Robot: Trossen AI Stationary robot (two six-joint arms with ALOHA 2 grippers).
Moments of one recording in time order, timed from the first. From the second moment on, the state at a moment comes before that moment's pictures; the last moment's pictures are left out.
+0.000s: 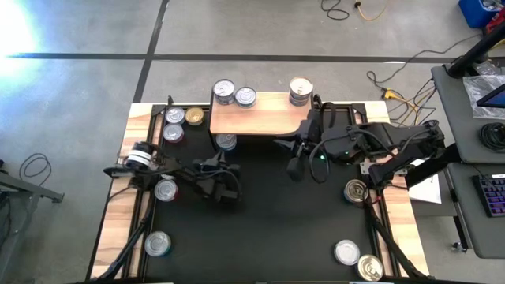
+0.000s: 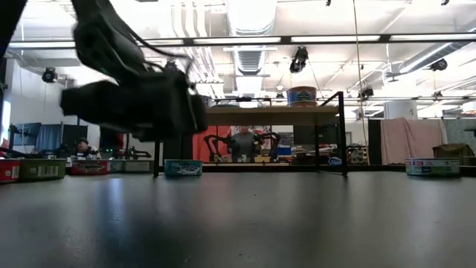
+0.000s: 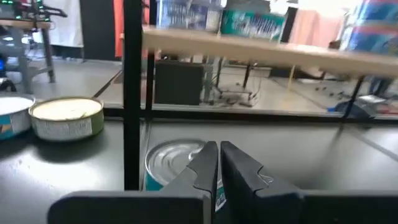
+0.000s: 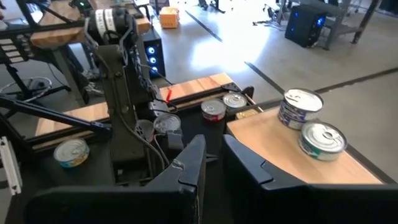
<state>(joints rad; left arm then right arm) -0.20 1.98 0.89 -0.45 -1.52 -1.72 0.23 1.45 1.75 -0.71 0.55 0.27</state>
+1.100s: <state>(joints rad) 0.05 2.11 1.16 -0.54 -1.32 -1.63 0.20 1.45 1.75 -0.82 0.55 0.34</state>
